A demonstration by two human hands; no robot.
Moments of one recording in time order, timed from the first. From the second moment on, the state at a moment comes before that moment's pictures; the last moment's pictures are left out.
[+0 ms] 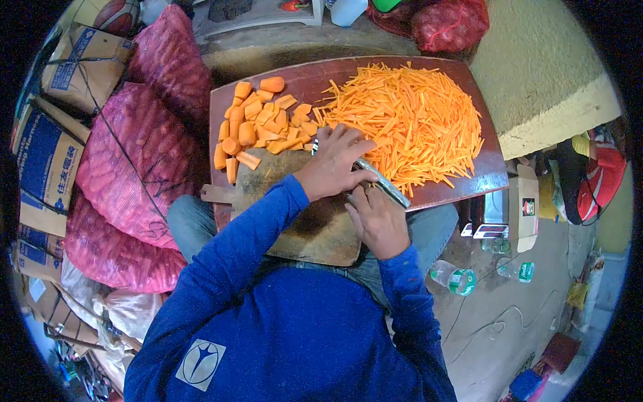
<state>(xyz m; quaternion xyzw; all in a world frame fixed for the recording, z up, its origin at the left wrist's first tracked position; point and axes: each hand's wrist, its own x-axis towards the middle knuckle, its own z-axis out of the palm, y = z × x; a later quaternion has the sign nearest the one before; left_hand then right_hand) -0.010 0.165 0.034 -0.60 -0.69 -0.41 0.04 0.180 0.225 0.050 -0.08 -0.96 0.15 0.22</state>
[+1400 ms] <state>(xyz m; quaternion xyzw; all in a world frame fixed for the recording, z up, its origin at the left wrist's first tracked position) -0.142 0.089 0.044 -0.55 -0.81 -0.19 0.01 0.177 0.198 0.028 -0.12 -0.94 0.28 0.15</state>
